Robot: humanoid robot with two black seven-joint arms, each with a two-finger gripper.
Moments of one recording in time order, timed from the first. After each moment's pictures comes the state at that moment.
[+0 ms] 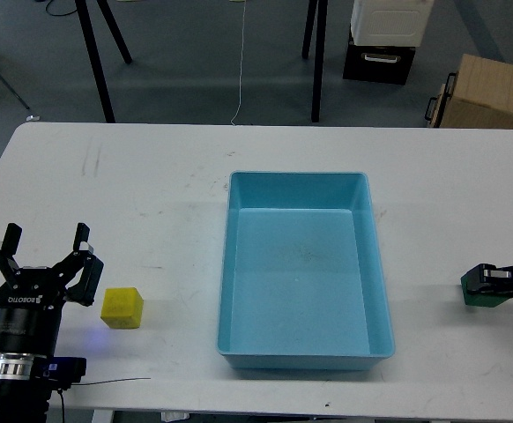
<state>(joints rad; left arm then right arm) 0.38 0.01 -1.45 -1.67 -0.31 -0.49 0.05 1.23 -1.04 -0.21 1.60 -0.82 0.44 -0.38</state>
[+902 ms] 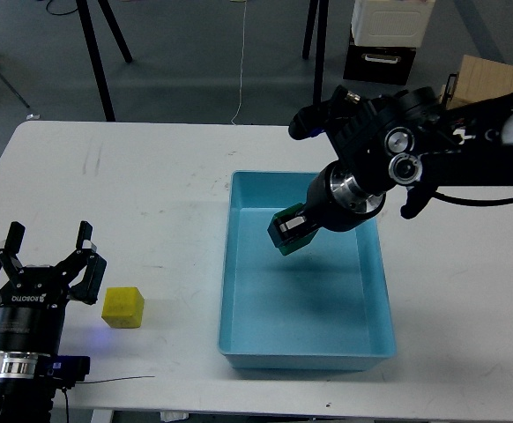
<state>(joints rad) 0.37 0.00 -1.44 -1.67 -0.31 -0.49 0.05 1.75 -0.11 -0.50 1.40 -0.59 0.49 -0.40</state>
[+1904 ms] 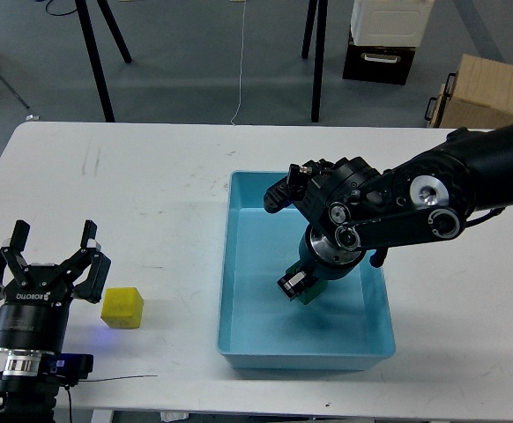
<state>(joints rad) 0.36 -0.01 -1.43 -1.66 -0.30 -0.49 0.05 1.75 -0.05 -0.66 1.38 -0.55 0.49 -0.39</state>
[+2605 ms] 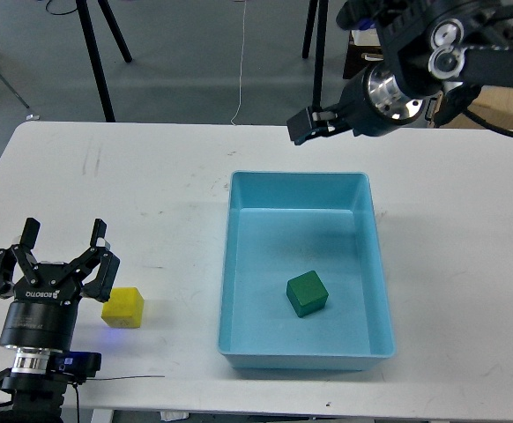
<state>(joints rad) 0.35 -0.01 -1.41 -1.66 -0.30 -0.49 0.05 1.89 -0.48 -0.38 1.22 -0.40 0.49 -0.38</state>
